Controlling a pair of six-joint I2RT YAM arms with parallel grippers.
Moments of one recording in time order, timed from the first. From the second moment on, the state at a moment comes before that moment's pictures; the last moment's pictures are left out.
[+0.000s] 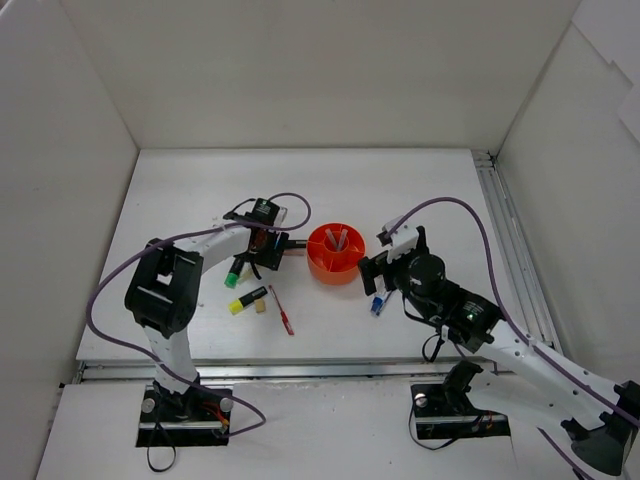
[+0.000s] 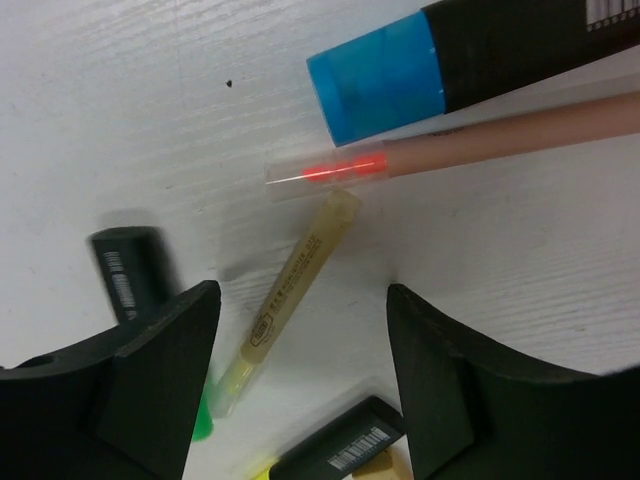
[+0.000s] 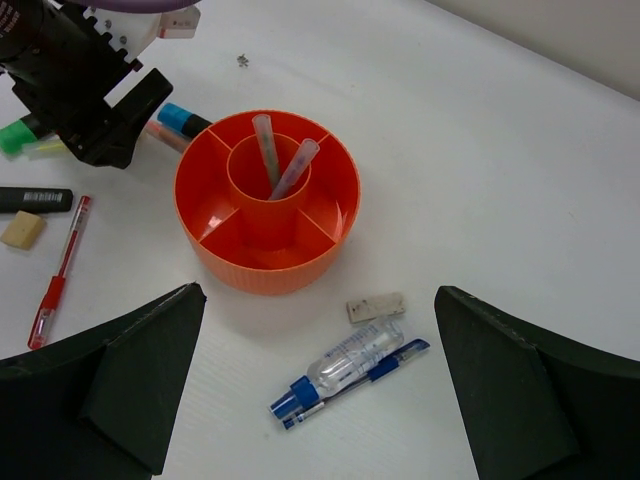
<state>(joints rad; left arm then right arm) -0.44 1.85 1.24 -0.54 -0.11 -0.10 0.83 0.82 0.70 -0.20 0.35 0.00</state>
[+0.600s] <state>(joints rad) -0.44 1.84 1.21 -0.53 -0.06 -0.12 0.82 0.79 0.69 -0.20 0.38 0.00</state>
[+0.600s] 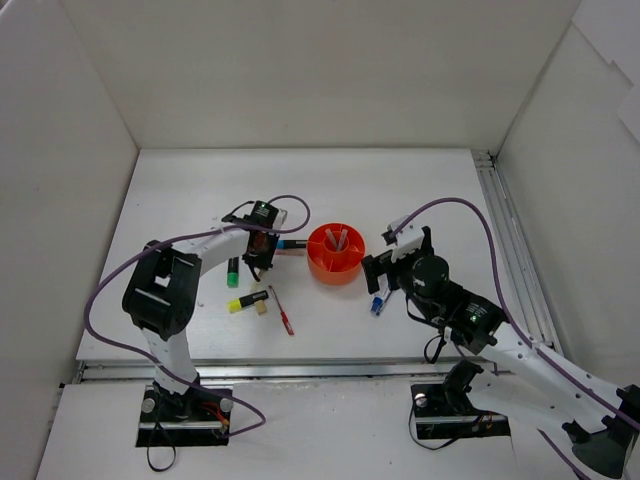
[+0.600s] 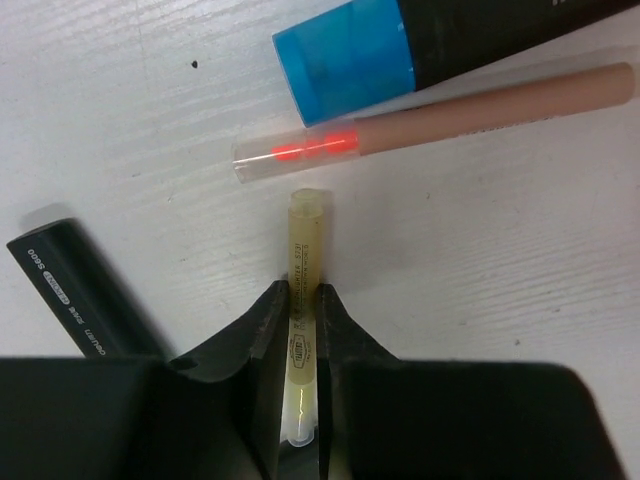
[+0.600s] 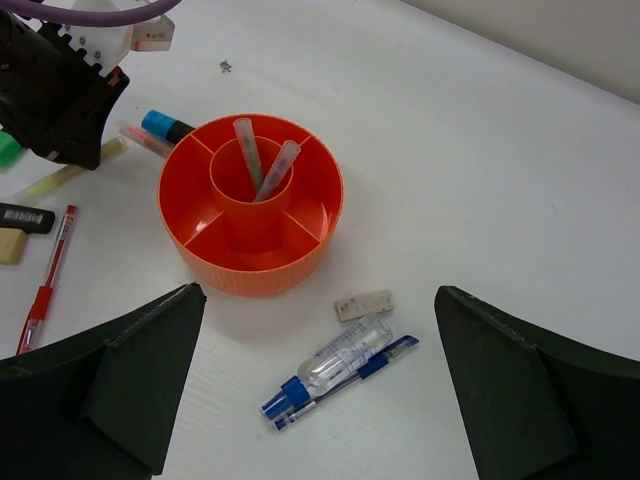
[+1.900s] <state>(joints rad) -0.48 1.58 1.54 -0.92 0.35 -0.57 1.14 1.27 0.64 0.46 0.17 -0.90</state>
